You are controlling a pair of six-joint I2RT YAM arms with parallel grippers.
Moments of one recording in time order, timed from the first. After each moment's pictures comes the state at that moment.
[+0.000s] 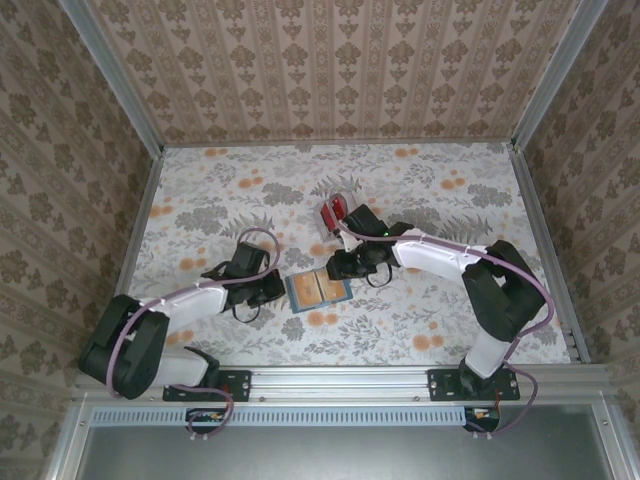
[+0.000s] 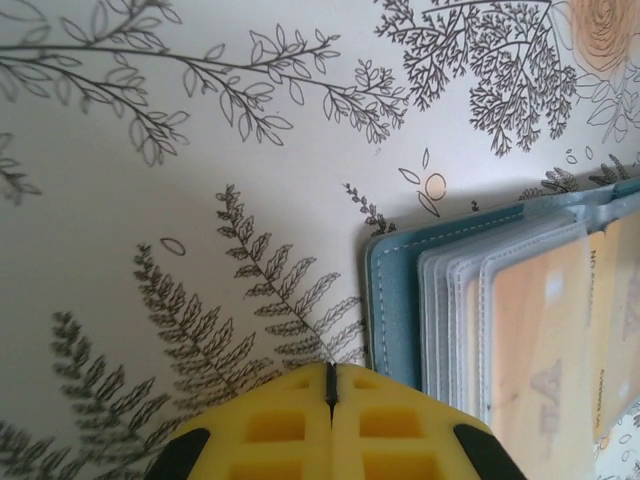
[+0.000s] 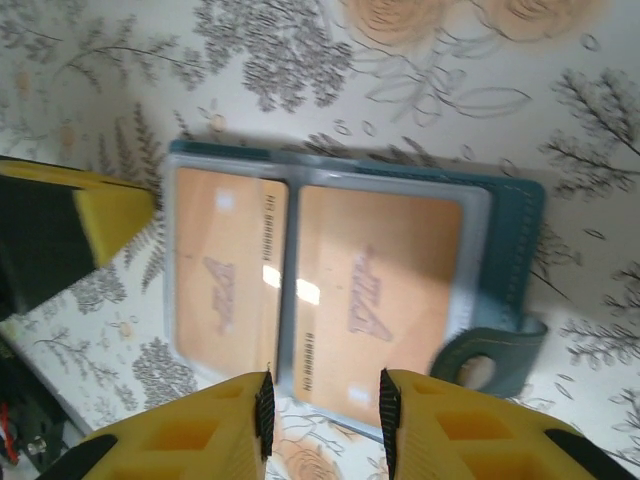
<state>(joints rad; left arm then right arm) -0.53 1.30 0.49 -0.20 0.24 -0.75 0.65 1.72 1.08 -0.46 -0.36 0.47</state>
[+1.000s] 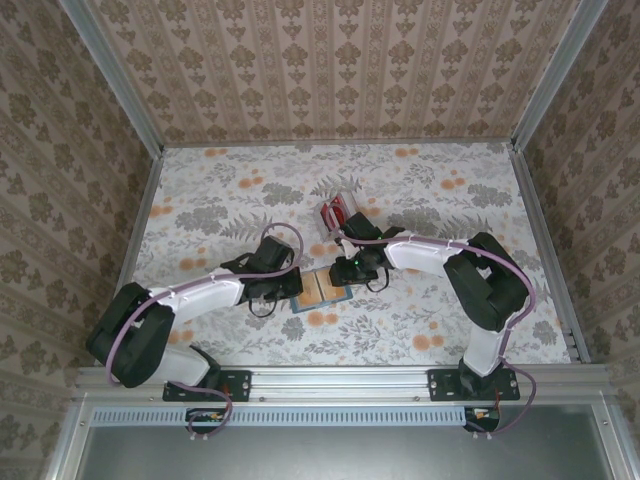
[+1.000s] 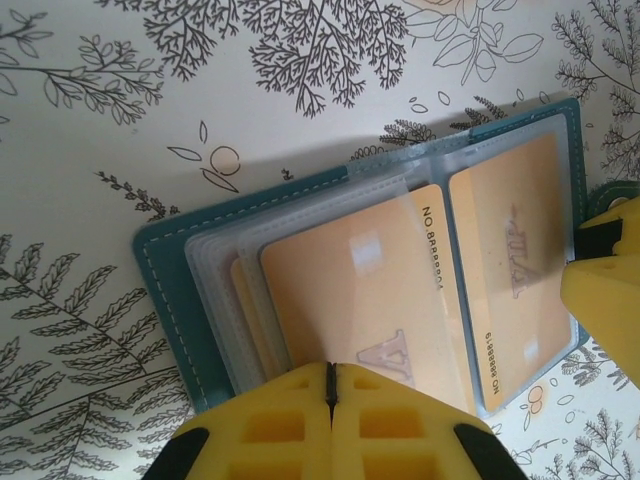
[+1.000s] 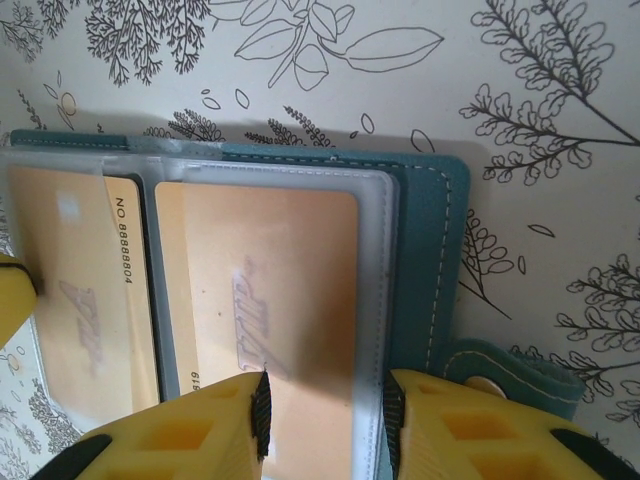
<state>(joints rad) -0.70 1.39 0.63 -0.27 0.17 -0.77 0.65 1.81 1.06 -0.43 -0.32 0.48</state>
